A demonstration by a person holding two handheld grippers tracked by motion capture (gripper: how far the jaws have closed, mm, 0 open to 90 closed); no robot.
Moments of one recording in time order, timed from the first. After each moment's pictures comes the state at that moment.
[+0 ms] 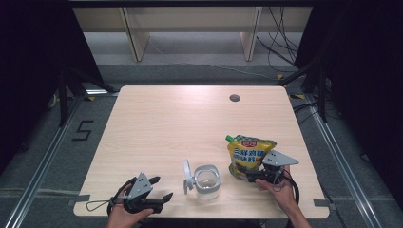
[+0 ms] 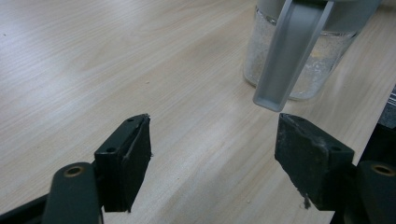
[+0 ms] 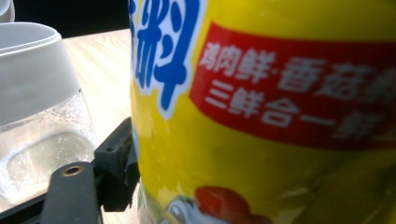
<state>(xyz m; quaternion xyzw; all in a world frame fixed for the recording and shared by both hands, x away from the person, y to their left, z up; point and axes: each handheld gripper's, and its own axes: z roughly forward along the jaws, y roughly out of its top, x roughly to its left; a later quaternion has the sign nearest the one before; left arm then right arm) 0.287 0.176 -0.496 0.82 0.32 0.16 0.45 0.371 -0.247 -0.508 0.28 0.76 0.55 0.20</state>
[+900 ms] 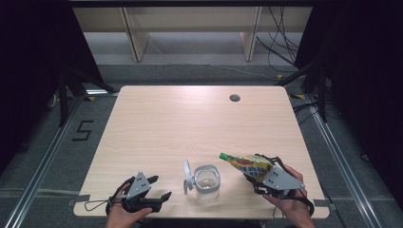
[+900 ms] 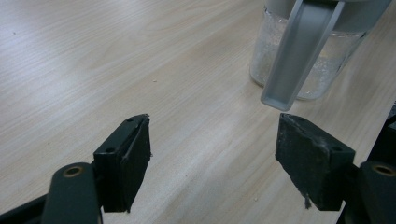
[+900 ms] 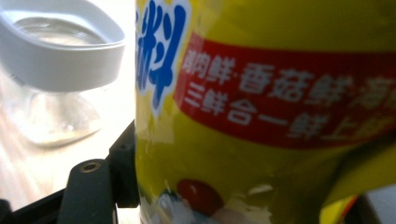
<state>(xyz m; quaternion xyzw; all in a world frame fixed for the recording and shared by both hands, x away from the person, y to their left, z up) 0.287 0.178 -0.497 0.81 0.33 0.17 0.45 0.306 -0.243 -0.451 0.15 0.82 0.42 0.37</state>
